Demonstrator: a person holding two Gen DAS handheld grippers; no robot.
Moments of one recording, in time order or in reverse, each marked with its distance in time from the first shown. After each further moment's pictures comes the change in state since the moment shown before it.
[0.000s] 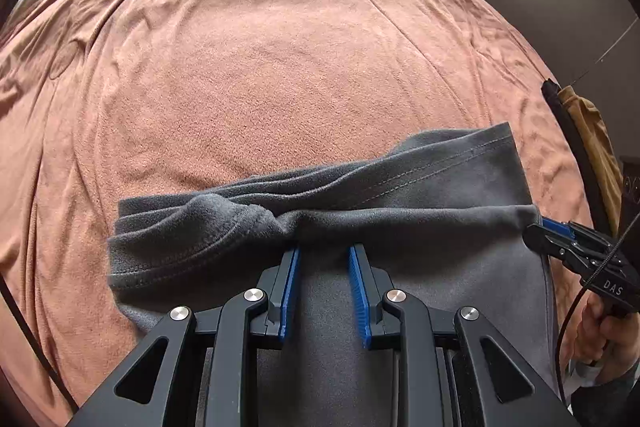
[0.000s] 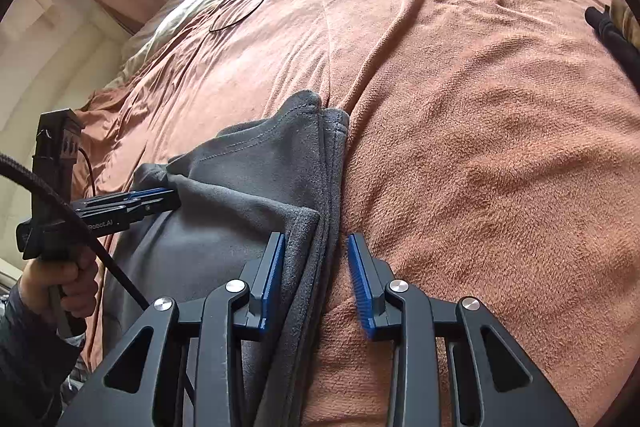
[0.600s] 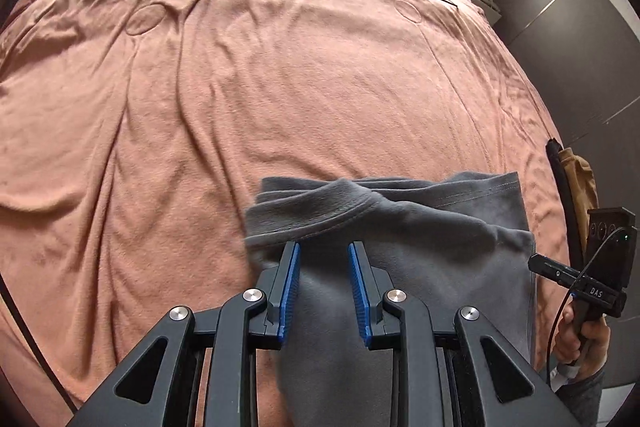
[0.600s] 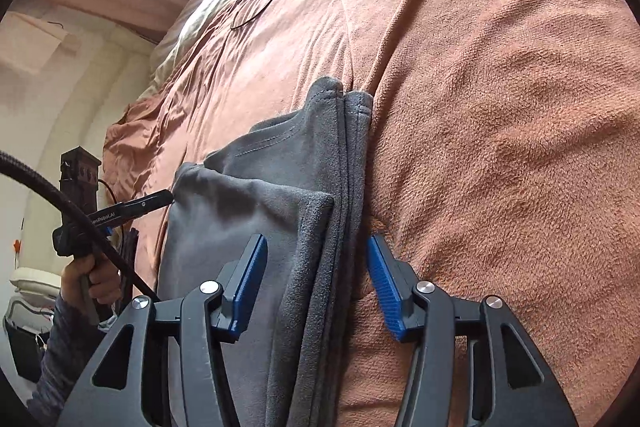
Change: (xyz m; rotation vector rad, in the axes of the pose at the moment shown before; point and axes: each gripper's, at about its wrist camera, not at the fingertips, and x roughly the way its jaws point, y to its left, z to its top) left arm -0.060 0.082 -0.011 -0.203 -0.030 -0.043; right arm 0.010 -0.030 0.016 0.111 0.087 0.192
